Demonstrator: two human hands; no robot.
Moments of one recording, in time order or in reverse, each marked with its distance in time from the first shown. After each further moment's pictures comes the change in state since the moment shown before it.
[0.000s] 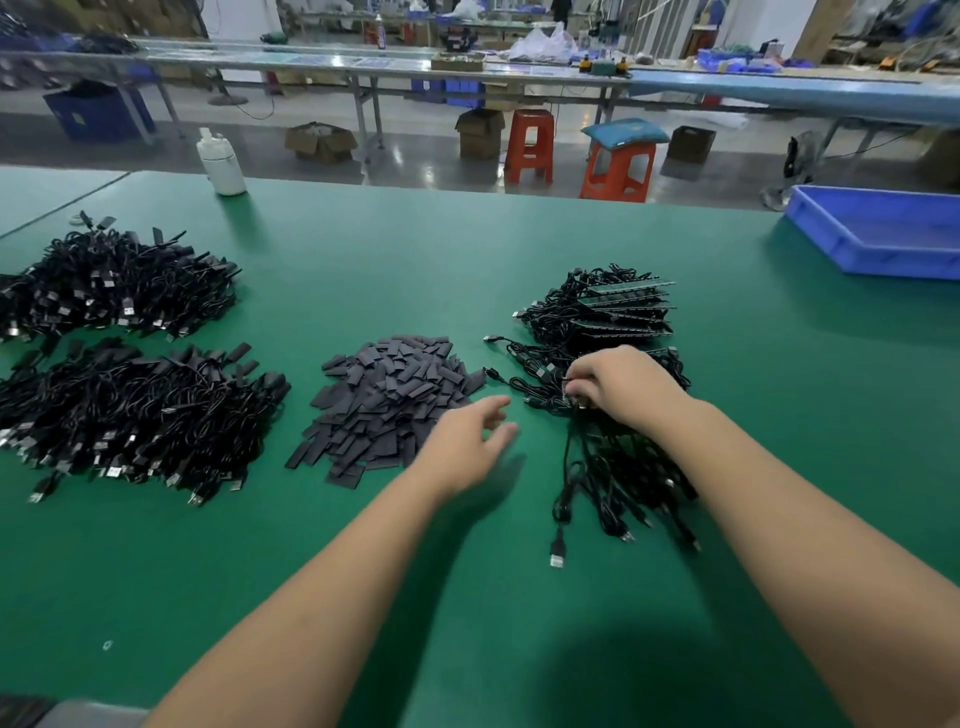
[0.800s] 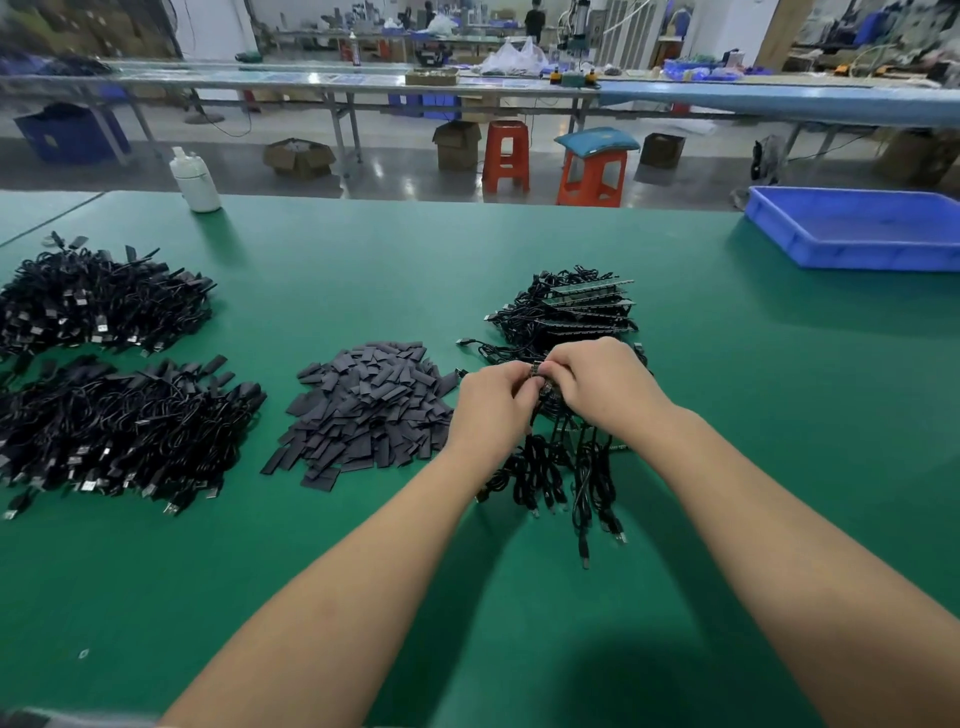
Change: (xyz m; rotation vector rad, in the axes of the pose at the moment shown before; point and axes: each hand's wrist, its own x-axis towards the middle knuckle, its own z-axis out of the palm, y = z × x) left_hand 0.001 0.099 0.014 -0.093 0.220 0.047; right_hand -0.046 -0.018 -0.029 0.051 0.247 -0.024
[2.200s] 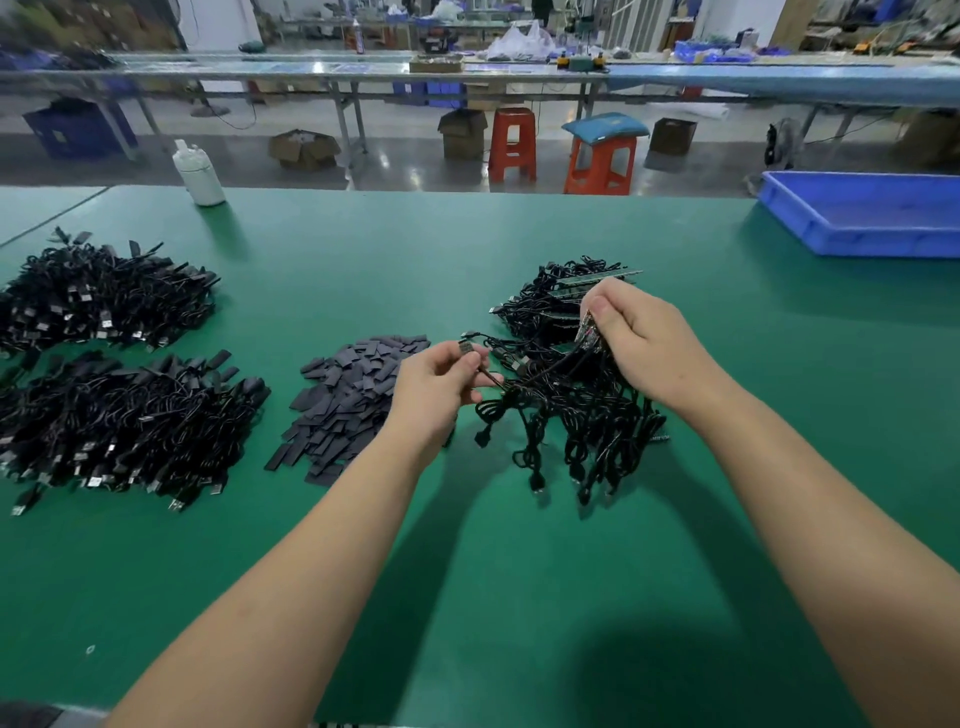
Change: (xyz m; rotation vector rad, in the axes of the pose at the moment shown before) left_hand 0.005 -0.028 -0.042 -0.677 0.030 -0.234; right_hand -0.005 0.014 -0.038 0.410 0.126 -0.001
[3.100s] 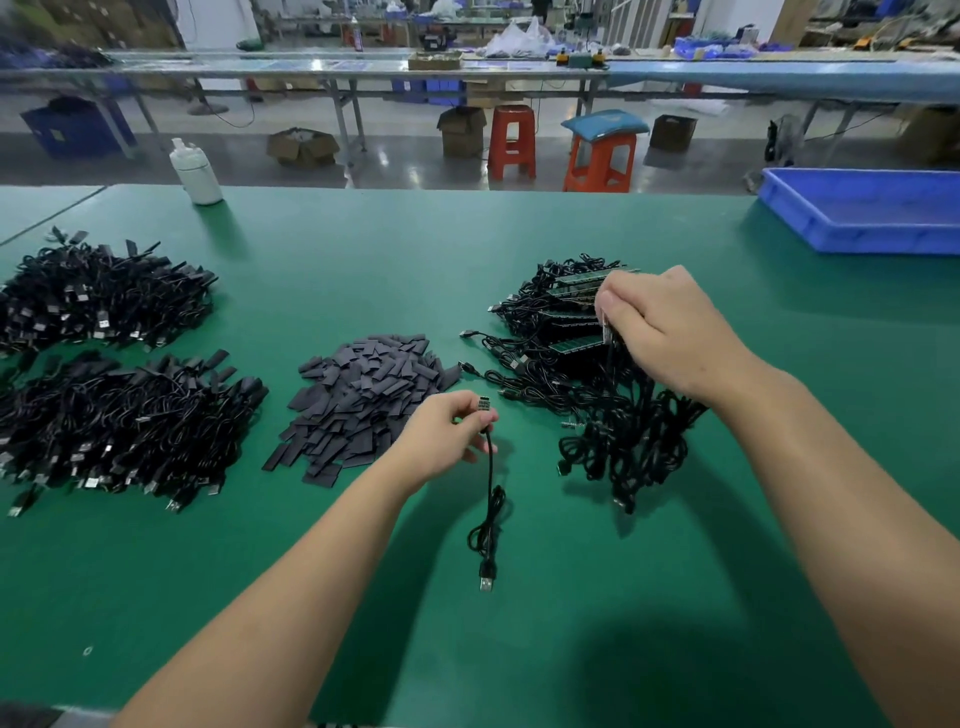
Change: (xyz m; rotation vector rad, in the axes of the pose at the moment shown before) left_hand 0.001 -0.045 -0.013 0.423 -0.262 -0.088; right_hand 0.006 0.002 -0.022 -0.207 -0.008 -0.130
